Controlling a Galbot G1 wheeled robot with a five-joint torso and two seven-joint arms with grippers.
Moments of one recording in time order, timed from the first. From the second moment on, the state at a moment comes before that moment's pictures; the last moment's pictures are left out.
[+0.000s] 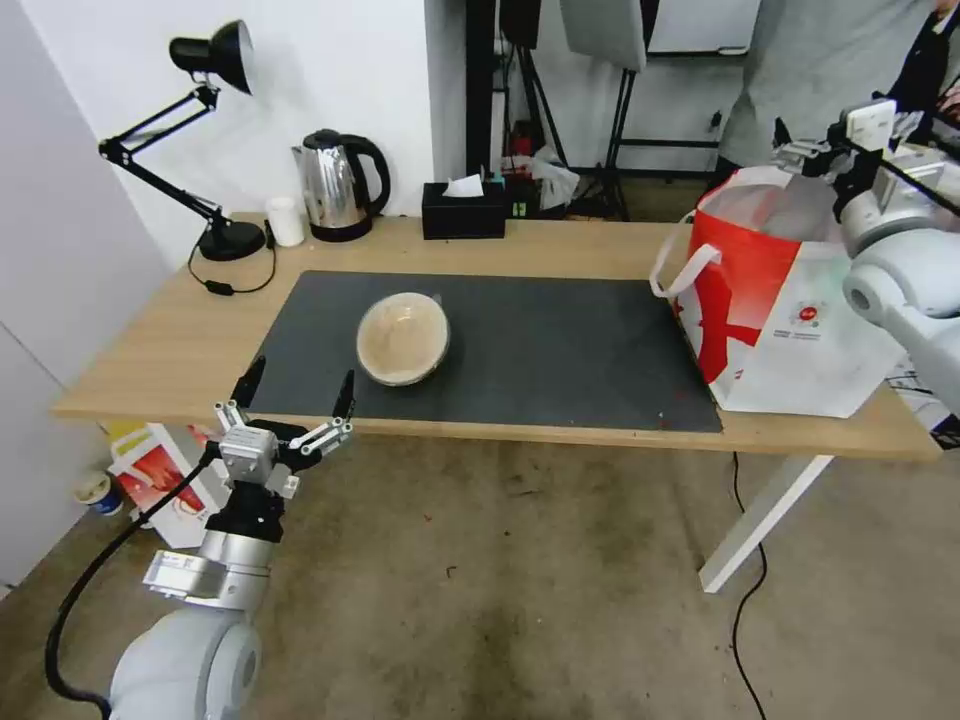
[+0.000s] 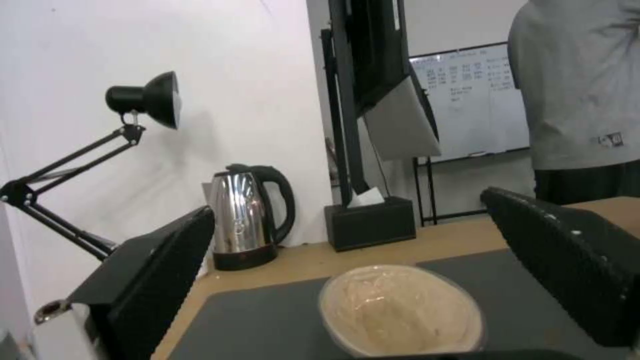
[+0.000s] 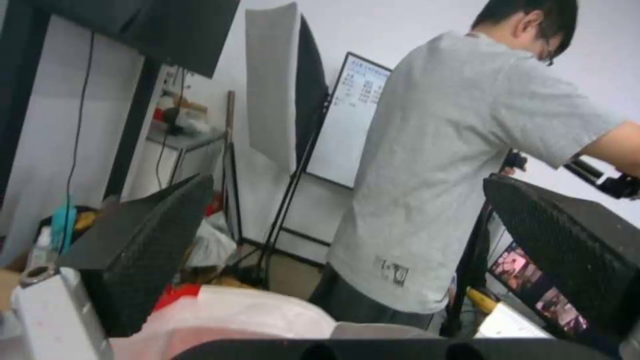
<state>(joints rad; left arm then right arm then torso) 1.61 -1.44 -0.65 -2.24 -0.17 -0.18 0.18 -0.27 0.52 -0.16 1.52 0.72 -0.05 0.35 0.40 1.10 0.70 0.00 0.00</state>
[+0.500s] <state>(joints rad) 1.60 -1.45 -0.65 -2.24 -0.17 -0.18 0.18 -0.40 0.52 -0.07 1.90 0.94 -0.12 0.47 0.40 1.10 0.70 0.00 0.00</state>
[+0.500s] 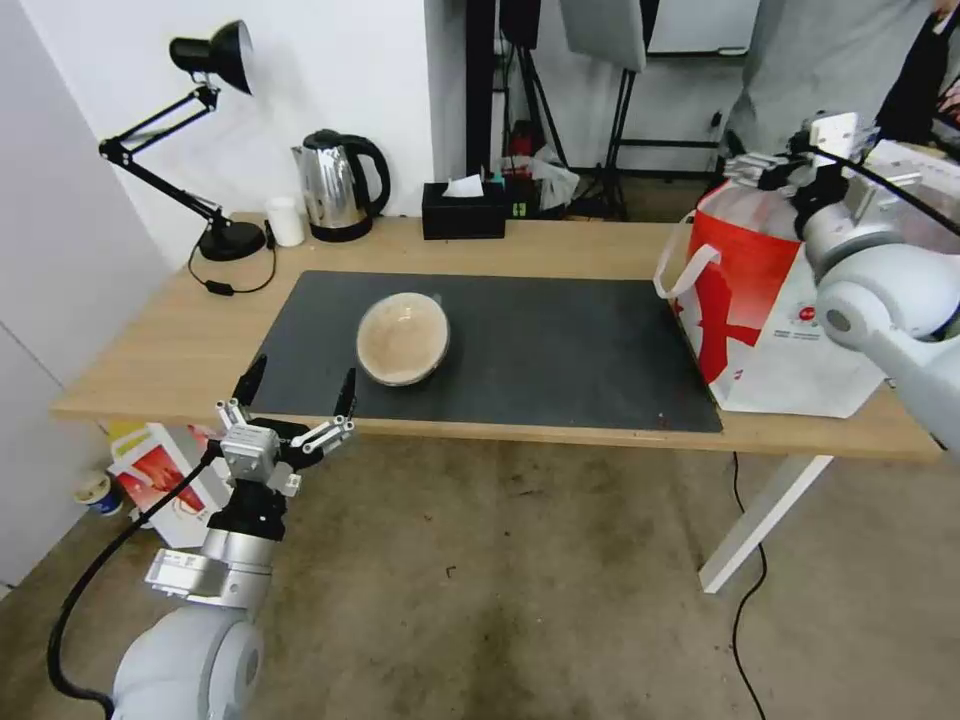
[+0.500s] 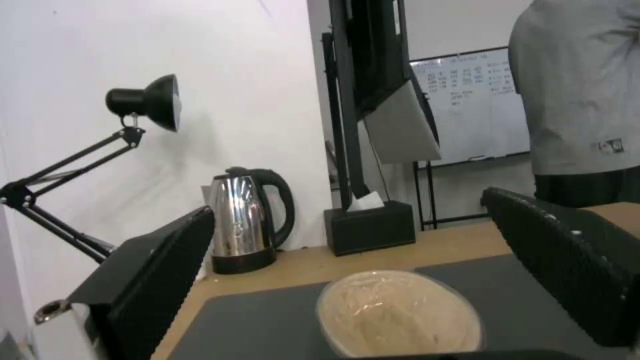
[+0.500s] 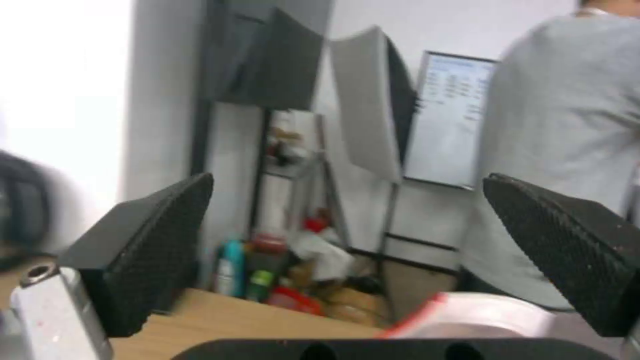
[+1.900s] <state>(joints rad) 1.58 -1.47 -0.64 -2.23 -0.16 -0.18 0.19 -1.39 0.95 0.32 2.31 0.23 0.19 0.47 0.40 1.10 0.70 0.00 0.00</state>
